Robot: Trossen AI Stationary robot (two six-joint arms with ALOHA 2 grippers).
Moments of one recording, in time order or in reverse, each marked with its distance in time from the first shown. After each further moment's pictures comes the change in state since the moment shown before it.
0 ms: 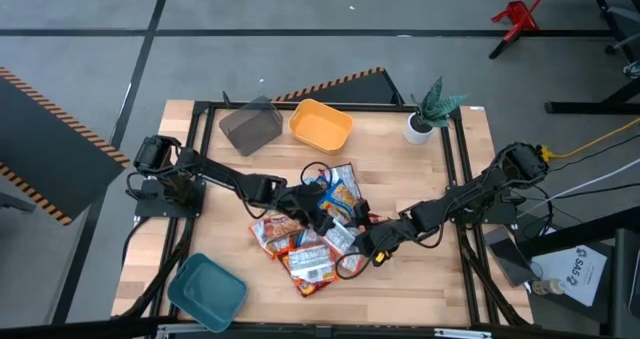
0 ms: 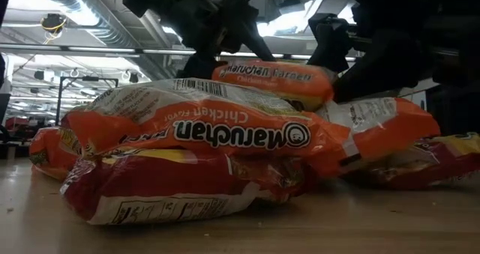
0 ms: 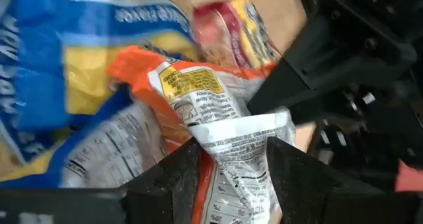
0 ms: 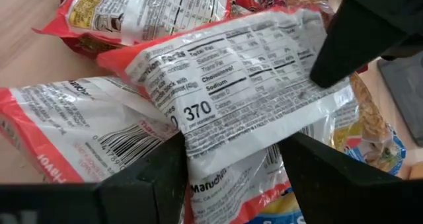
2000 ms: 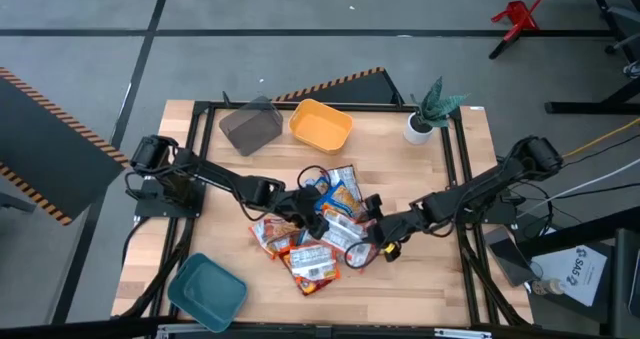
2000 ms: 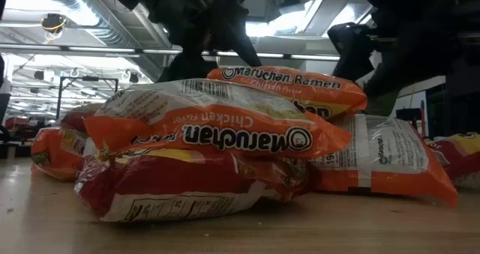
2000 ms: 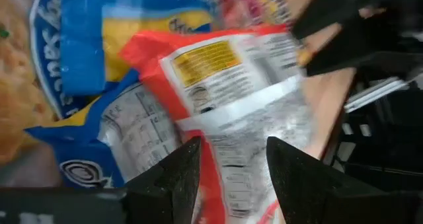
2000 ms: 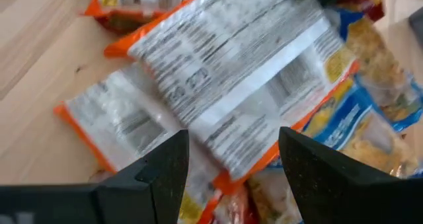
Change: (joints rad) left arm -0.022 -0.012 0.001 -0.112 -0.053 -0.007; right arm -0.017 -0.148 -0.062 -0.139 -0.098 0.110
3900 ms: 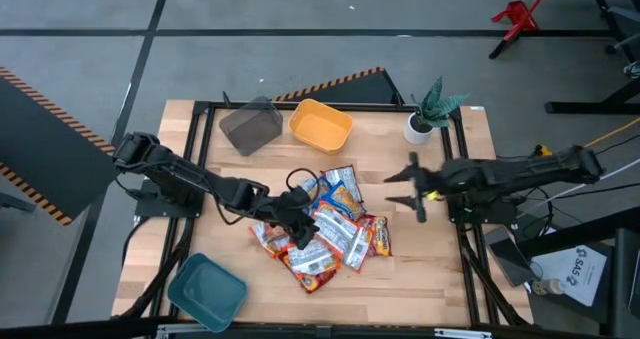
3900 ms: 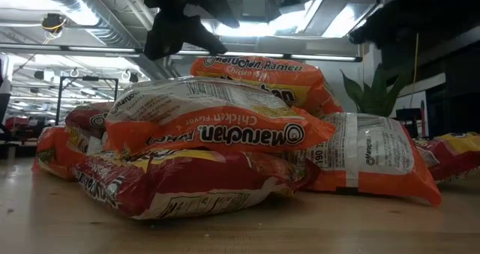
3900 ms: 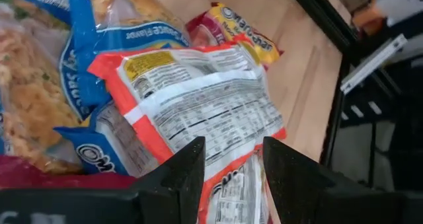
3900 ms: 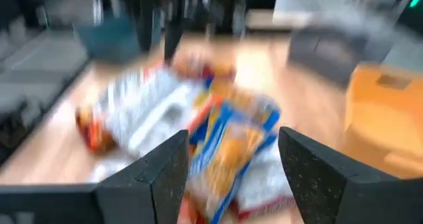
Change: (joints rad) left arm -0.098 -0.162 0.000 -0.115 -0.184 0.185; right arm -0.289 -0.677 -0.247 -0.058 -0.192 0.219
